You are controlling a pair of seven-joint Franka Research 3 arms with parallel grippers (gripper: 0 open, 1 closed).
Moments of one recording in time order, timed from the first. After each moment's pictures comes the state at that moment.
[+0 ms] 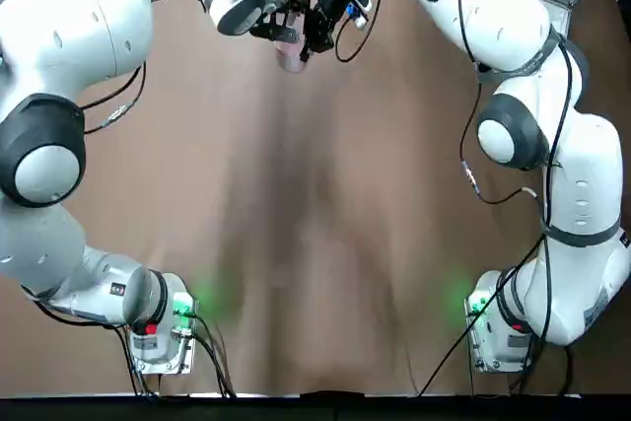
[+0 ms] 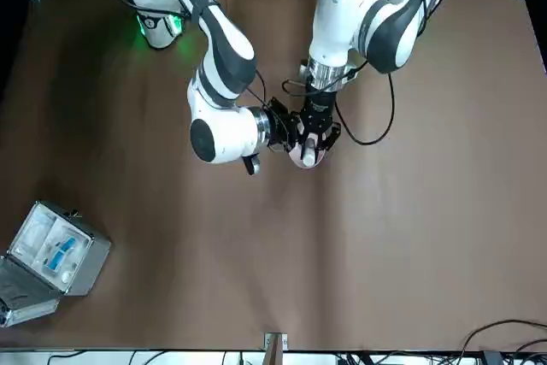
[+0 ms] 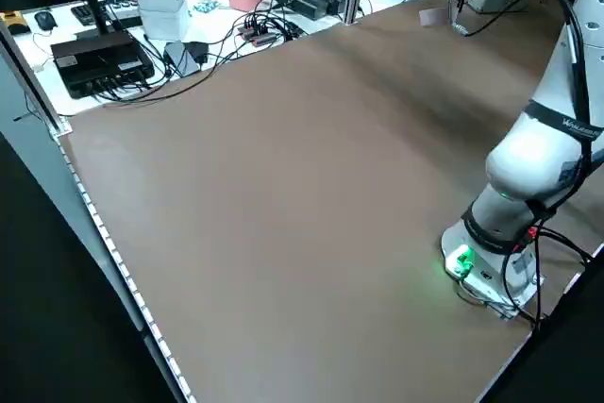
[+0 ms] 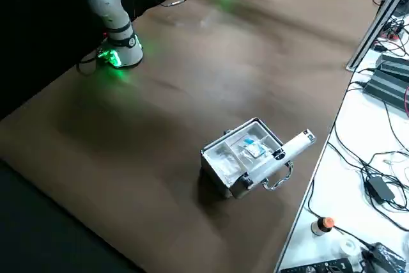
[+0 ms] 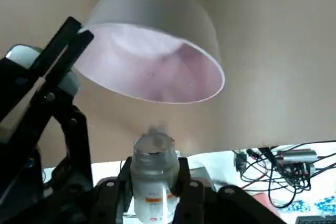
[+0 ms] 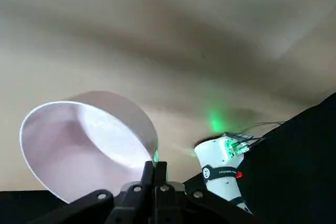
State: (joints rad) left arm -0.18 0.21 -0.54 -1.87 0.53 2.52 2.32; right arm 0.61 0.71 0.03 -1.16 0.82 1.80 1.54
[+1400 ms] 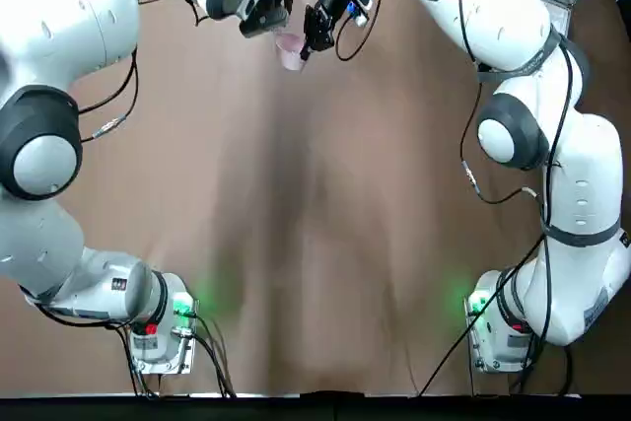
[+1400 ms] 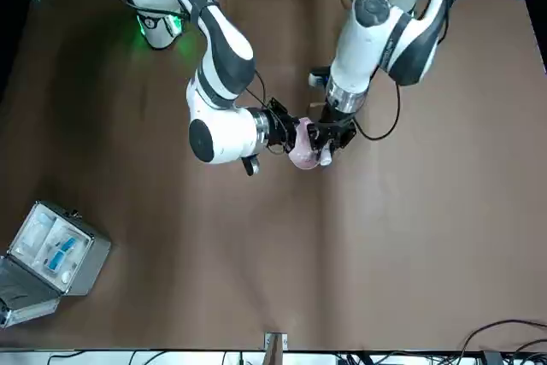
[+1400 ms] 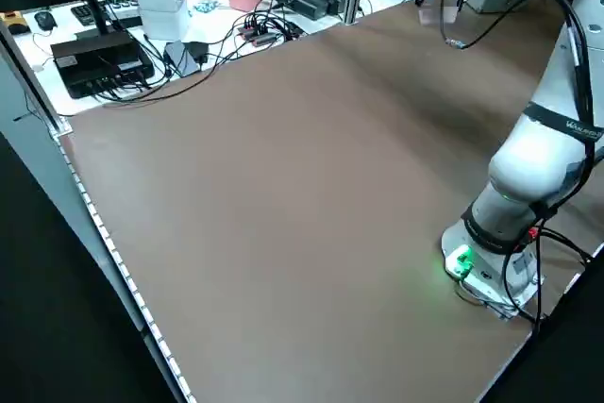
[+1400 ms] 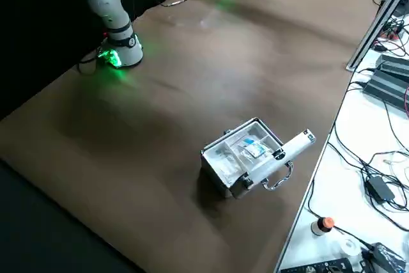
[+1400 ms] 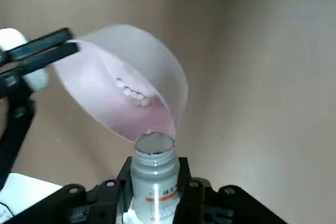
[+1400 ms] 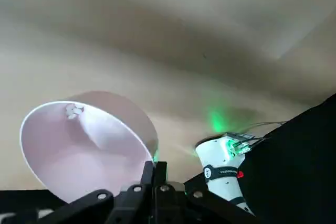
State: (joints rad) left arm -0.09 0.21 -0.54 -1.83 0.12 2.30 2.28; right arm 0.61 0.71 0.03 -1.15 0.82 1.80 1.54
